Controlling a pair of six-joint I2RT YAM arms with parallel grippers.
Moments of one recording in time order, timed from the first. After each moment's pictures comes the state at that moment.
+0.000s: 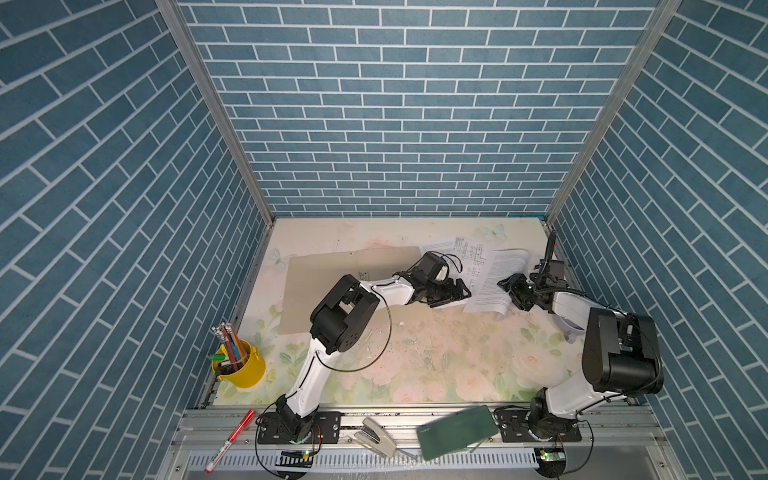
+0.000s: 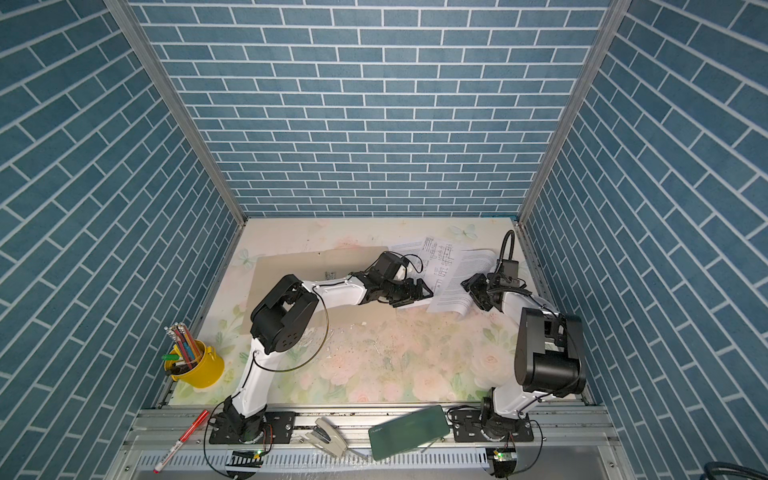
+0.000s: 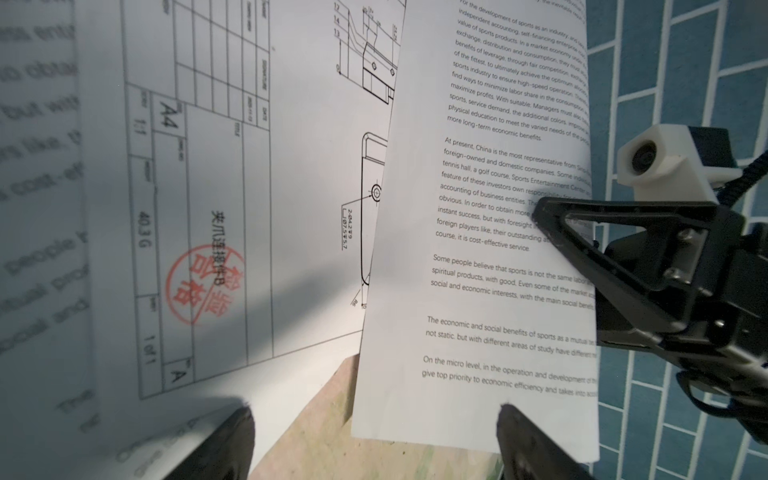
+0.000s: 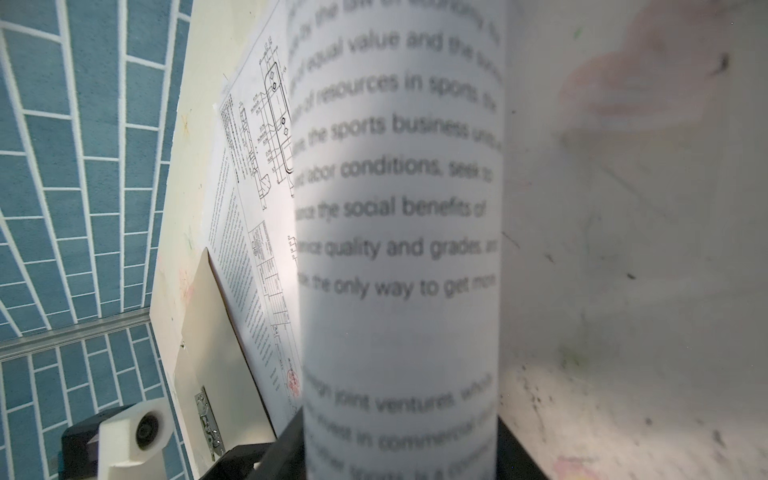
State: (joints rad) left arm -0.77 2.21 1.48 0.00 0.51 -0.89; right arm -0.09 1.58 0.78 -0.13 -0.45 0.73
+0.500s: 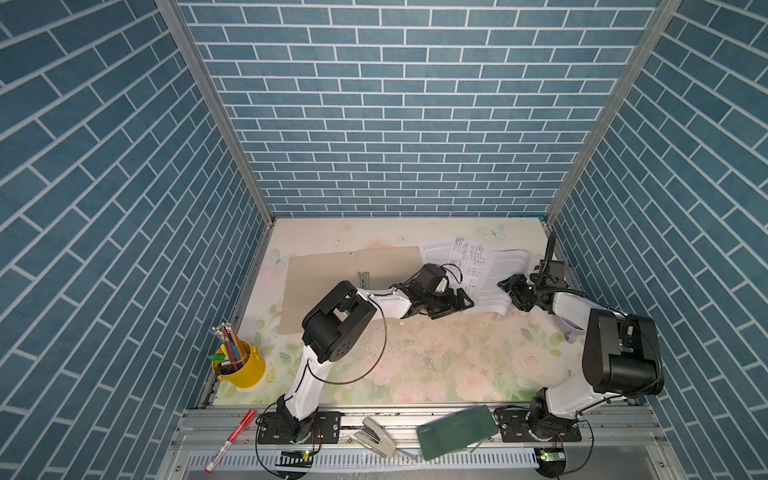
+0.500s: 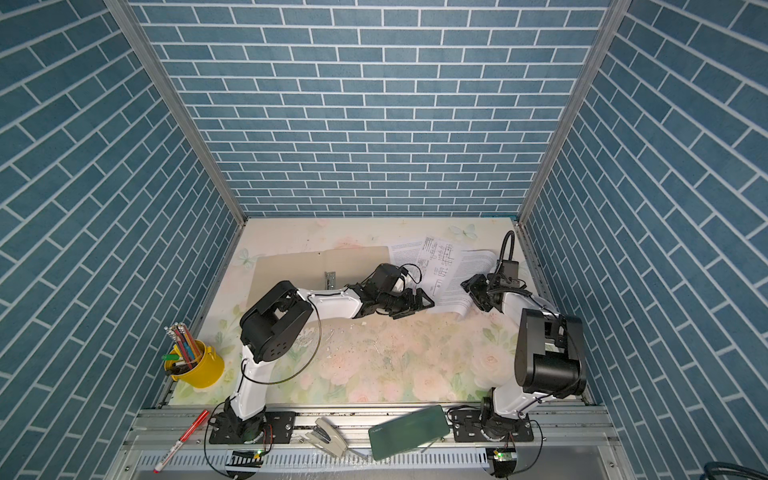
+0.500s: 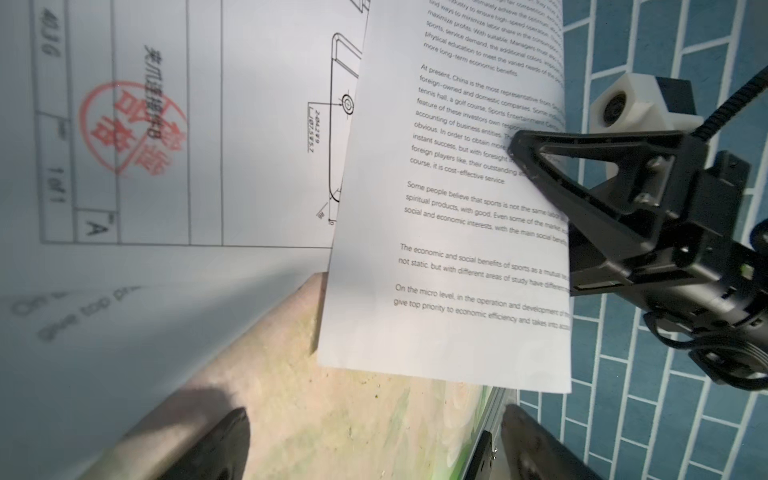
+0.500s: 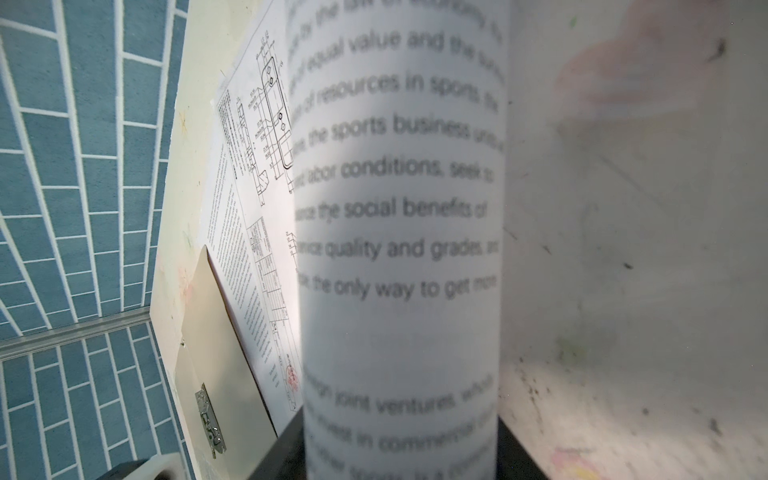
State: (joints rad) left arm -0.84 2.07 1.30 0.08 0.46 -0.89; right arm -0.09 1.57 0.78 -0.13 -0.46 0.73
